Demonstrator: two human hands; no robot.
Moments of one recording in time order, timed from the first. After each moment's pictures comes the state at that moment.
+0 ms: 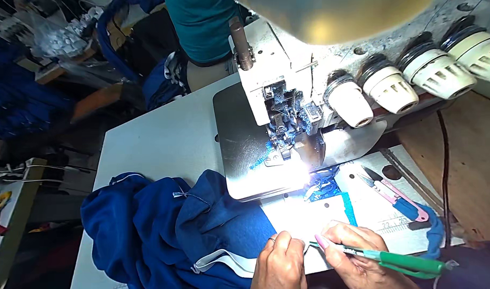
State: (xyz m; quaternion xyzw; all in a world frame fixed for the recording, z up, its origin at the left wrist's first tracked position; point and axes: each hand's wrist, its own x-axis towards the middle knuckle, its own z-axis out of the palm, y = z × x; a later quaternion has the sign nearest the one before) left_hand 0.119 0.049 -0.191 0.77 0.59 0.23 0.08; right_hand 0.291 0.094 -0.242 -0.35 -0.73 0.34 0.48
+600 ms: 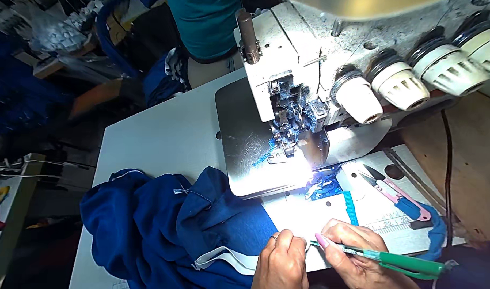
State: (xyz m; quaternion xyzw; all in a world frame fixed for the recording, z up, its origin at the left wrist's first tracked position) left_hand 0.119 0.048 -0.193 0.77 0.59 0.24 0.09; right_hand 0.290 0.093 -0.243 -0.35 -0.73 0.34 0.47
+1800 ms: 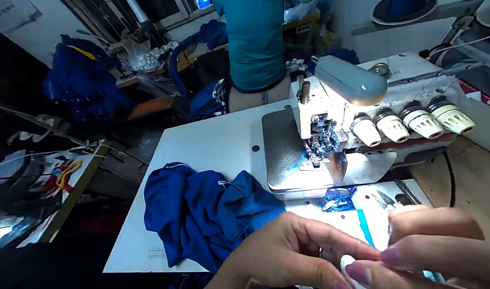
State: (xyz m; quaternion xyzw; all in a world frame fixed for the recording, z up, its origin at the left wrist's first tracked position) left_hand 0.077 0.083 -0.090 0.55 0.16 0.40 0.72; right_hand 0.289 0.121 -0.109 -0.08 -0.80 0.17 0.56
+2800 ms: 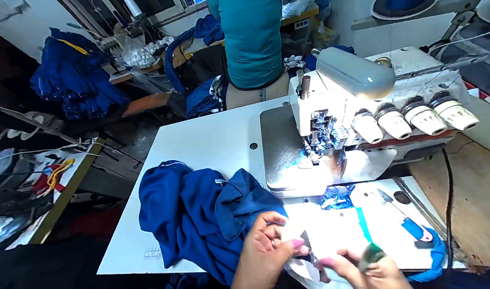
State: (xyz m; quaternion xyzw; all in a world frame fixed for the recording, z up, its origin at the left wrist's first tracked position) left_hand 0.088 0.031 -0.152 0.37 0.49 0.58 0.53; right_hand 0.280 0.067 -0.169 -0.36 -0.63 0.54 0.42
